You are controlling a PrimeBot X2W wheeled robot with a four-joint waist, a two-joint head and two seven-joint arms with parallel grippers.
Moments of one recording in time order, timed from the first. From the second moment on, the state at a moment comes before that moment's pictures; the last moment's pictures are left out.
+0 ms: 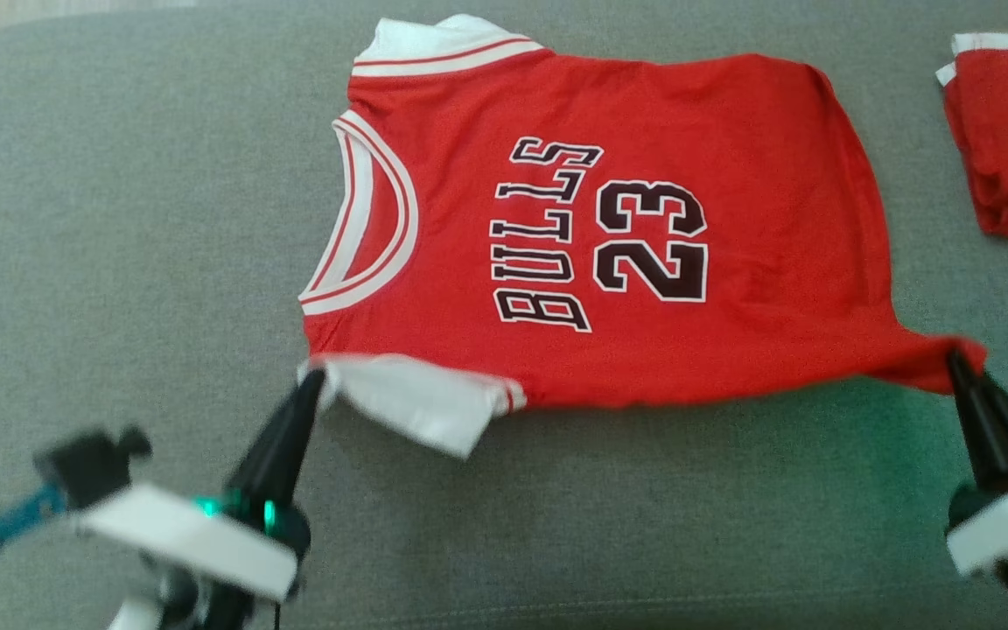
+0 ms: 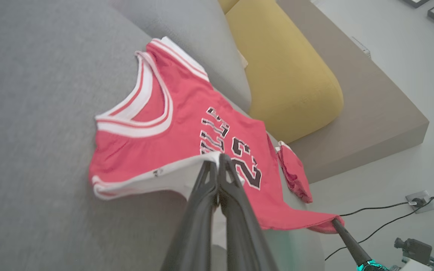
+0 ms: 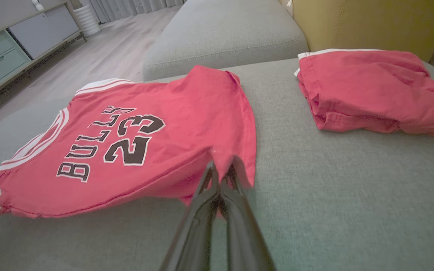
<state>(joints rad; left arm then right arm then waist) 0.08 0.41 -0.43 -0.27 -1.13 0.05 -0.09 0.18 -0.30 -0.07 -0.19 0.48 0.13 0.20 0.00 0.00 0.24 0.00</state>
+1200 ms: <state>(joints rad) -0.28 0.32 -0.48 0.15 -0.92 0.08 -0.15 -0.21 -0.24 -0.03 0.19 0.49 0.13 -0.01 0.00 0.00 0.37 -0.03</state>
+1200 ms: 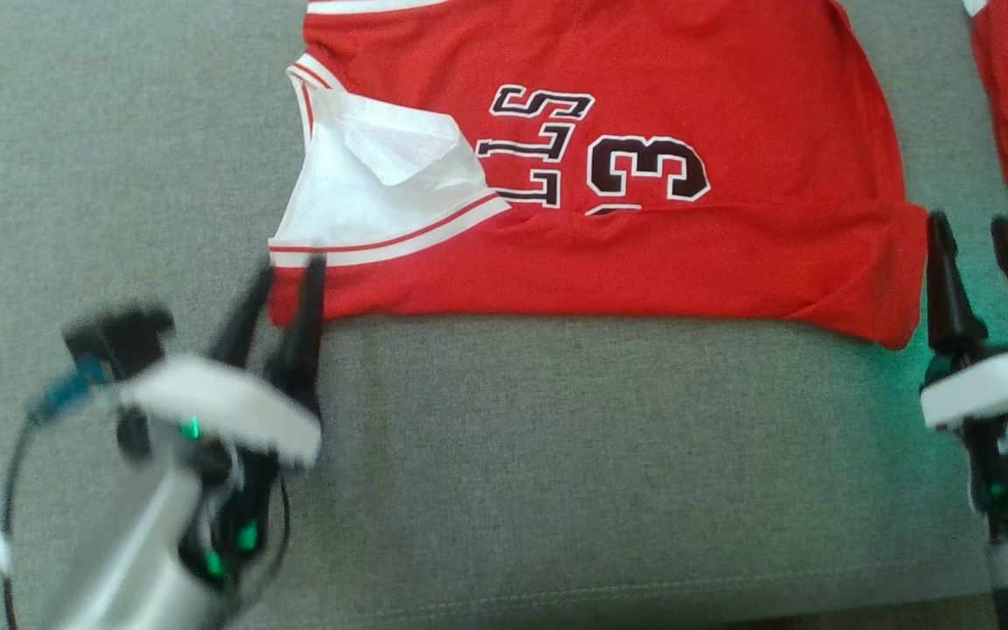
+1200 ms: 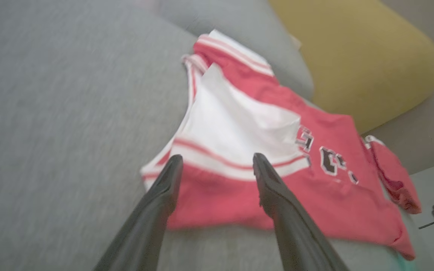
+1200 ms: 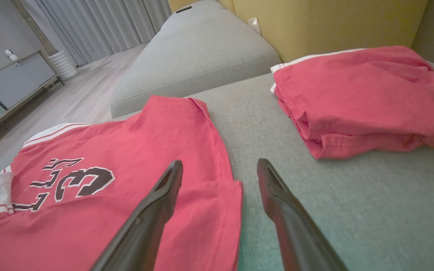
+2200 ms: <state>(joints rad) -0.31 0.30 -0.50 0.30 -0.96 0.07 -0.13 -0.11 -0.13 -0.11 0.23 0.47 0.13 0.13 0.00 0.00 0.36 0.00</state>
